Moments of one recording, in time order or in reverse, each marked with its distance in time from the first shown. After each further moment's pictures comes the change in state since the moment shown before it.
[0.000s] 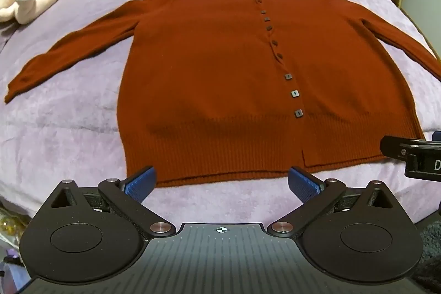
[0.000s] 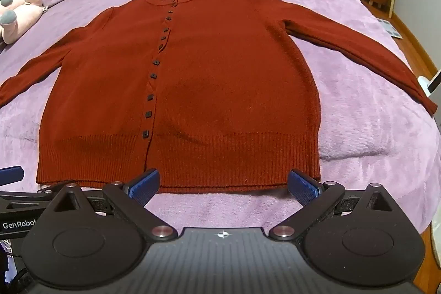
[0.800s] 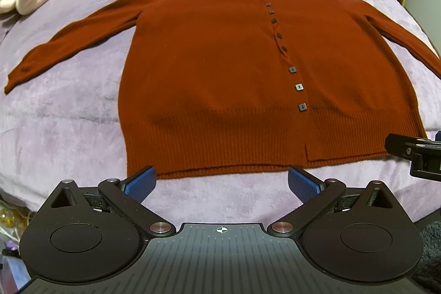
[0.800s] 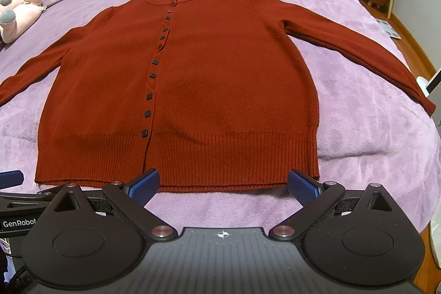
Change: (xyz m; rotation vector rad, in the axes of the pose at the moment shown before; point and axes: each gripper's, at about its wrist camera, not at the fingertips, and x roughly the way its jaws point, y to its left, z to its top) left arm 0.003 0.003 0.001 -0.023 0.035 0.000; right arm 0.002 -0.001 -0.002 -0.003 -0.003 -0.007
